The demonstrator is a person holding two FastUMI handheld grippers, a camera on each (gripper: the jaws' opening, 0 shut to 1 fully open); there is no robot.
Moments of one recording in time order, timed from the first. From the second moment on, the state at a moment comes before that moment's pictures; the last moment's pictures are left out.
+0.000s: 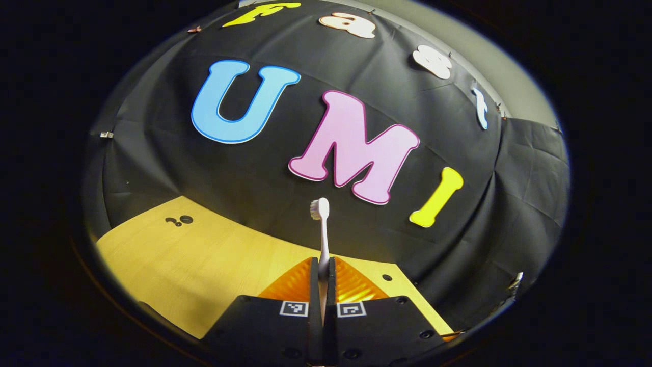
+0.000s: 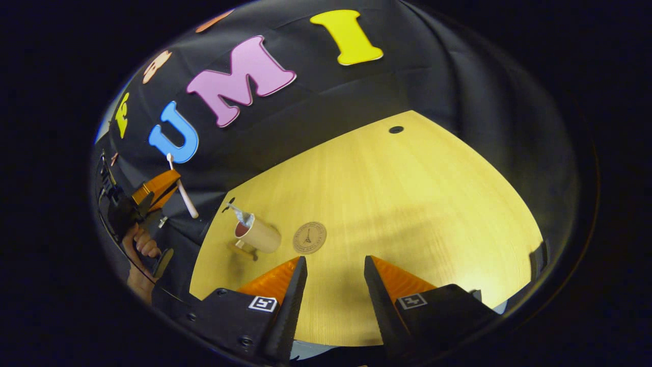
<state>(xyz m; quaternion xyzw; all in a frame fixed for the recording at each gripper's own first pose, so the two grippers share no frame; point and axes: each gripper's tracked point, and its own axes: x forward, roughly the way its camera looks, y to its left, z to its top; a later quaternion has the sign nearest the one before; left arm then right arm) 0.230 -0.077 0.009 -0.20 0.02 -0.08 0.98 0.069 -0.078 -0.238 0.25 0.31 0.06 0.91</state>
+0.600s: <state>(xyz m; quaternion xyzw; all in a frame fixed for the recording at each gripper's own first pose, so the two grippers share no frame) 0.277 -0.049 -0.087 -0.20 0.06 -0.01 0.98 0.047 -0.134 -0.262 0.27 0.32 -0.02 0.91</state>
